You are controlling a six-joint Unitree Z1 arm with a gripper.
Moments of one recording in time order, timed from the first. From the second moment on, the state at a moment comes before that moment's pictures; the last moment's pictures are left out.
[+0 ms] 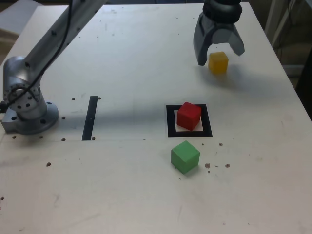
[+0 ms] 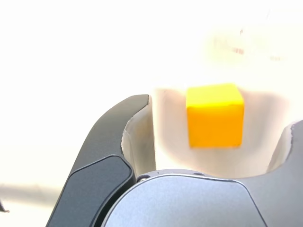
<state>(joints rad) 0.33 2.45 -2.29 1.50 0.15 0.21</state>
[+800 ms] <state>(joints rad) 0.33 2.51 -2.35 1.45 0.13 0.19</state>
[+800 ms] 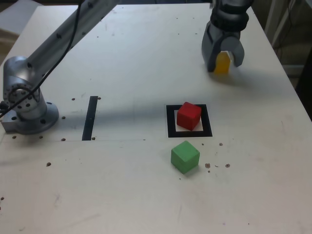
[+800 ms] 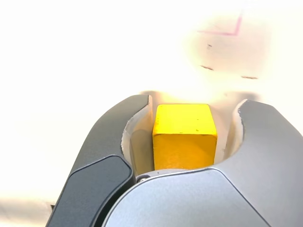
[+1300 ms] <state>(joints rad) 0.32 2.51 -2.36 1.43 0.12 0.21</state>
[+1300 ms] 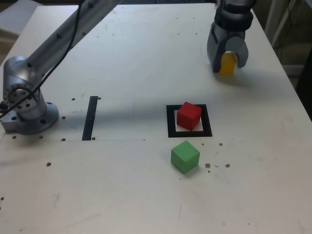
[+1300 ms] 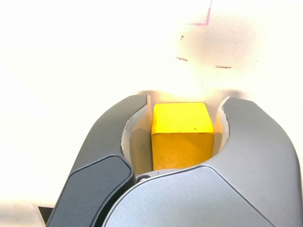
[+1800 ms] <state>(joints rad) 0.24 2.34 -2.33 1.53 0.14 0.25</state>
